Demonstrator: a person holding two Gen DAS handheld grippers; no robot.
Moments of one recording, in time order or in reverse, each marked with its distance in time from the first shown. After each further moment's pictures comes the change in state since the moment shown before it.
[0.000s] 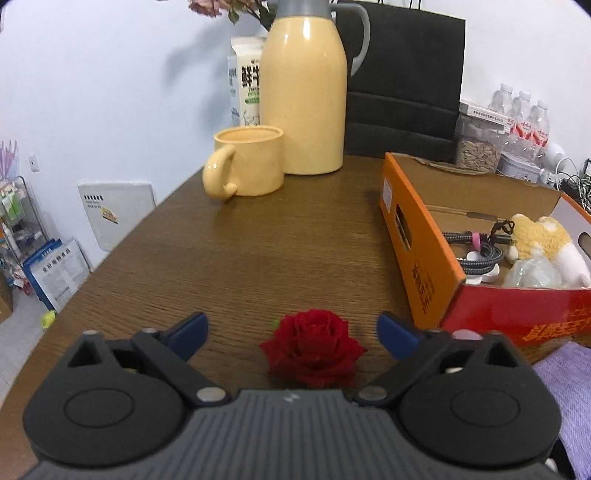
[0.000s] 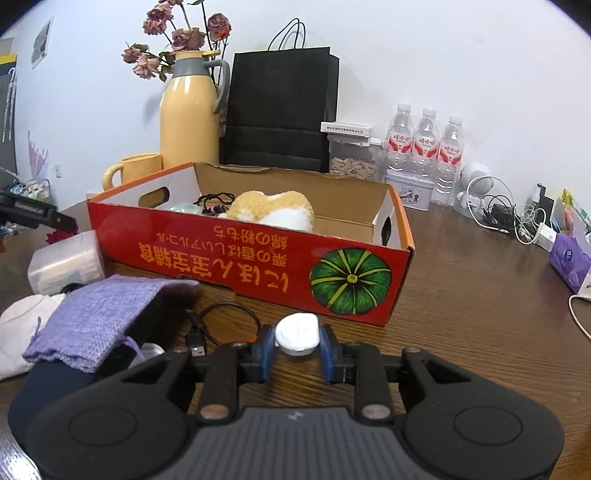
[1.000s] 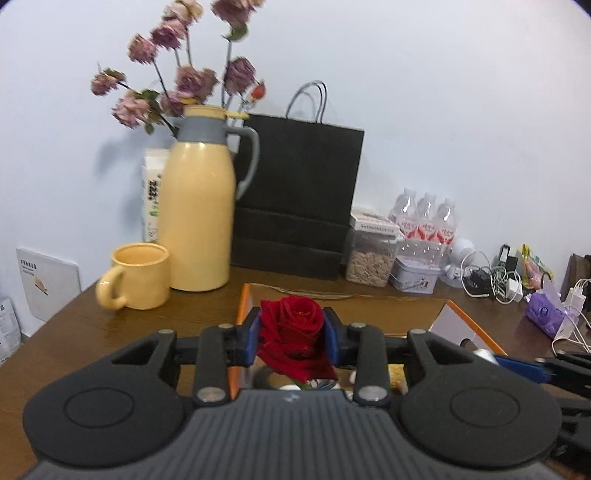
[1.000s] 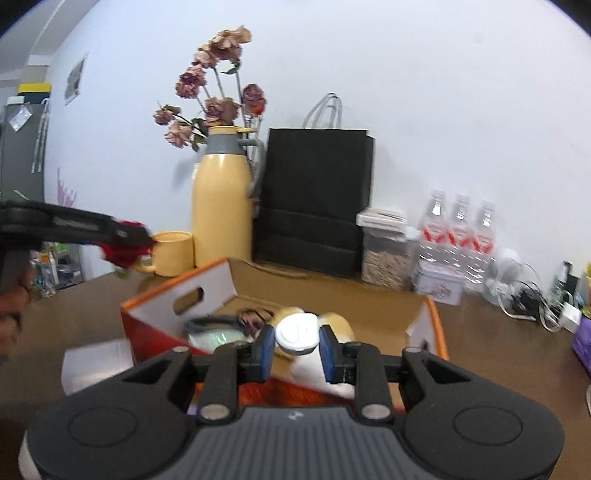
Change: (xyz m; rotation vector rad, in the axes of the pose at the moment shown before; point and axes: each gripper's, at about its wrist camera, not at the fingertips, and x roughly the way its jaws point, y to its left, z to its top) left arm -0.064 -0.099 0.051 -0.025 -0.302 -0.223; right arm 0.005 0.030 0.087 -0.061 -0.207 0.093
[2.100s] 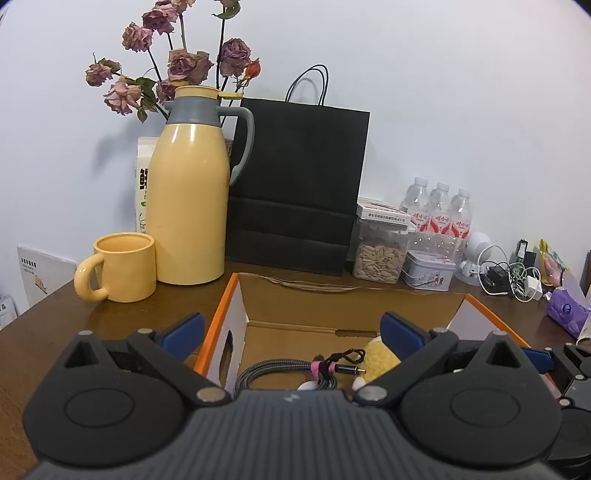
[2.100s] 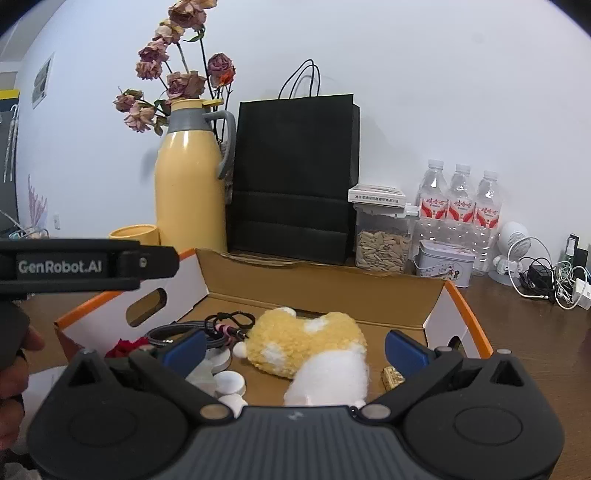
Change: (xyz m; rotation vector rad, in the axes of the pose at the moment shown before) left arm 0.042 -0.014 -0.027 -0.002 -0.035 0.046; right arm 0.073 -0.004 -0.014 0.083 0.024 -0.078
